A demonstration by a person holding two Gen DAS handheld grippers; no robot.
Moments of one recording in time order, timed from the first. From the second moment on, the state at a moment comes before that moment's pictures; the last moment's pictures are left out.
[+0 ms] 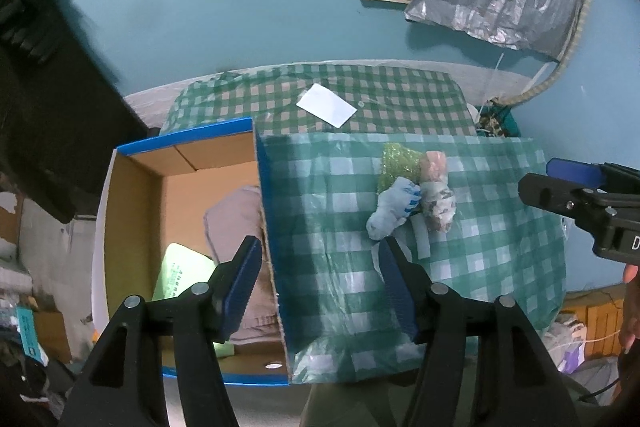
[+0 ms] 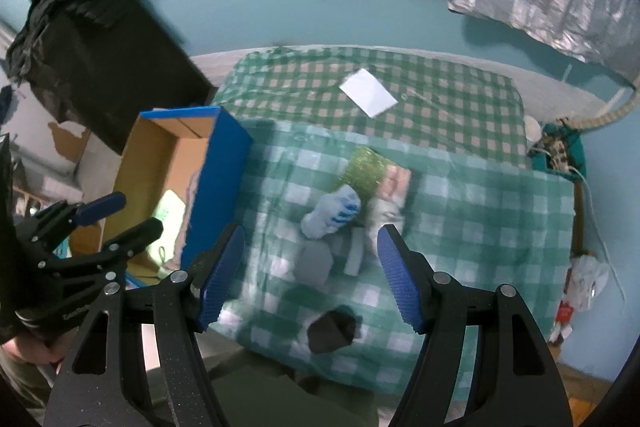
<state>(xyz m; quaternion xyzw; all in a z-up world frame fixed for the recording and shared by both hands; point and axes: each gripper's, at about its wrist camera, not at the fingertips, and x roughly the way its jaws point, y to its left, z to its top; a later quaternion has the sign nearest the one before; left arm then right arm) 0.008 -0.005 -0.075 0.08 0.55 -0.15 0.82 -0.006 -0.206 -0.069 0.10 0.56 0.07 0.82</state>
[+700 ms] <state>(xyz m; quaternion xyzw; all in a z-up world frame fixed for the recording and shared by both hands) 0.000 -0.043 -0.124 0.09 0.60 -0.15 0.79 -0.025 -0.261 -0.123 0.11 0.59 0.03 0.80</state>
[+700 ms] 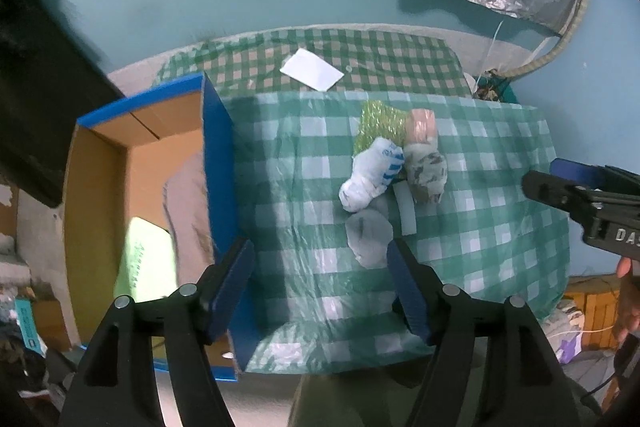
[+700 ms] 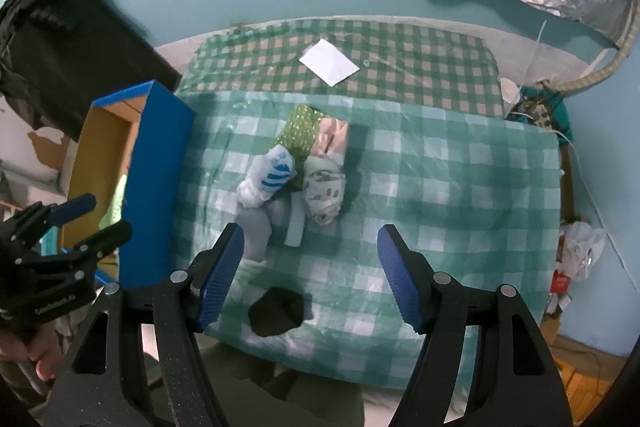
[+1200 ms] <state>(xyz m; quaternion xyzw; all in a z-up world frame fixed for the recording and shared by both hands) 0.008 -0.059 -0.173 0.06 0.61 -0.11 0.78 0.020 -0.252 -0.196 0.08 0.62 0.06 0.78</state>
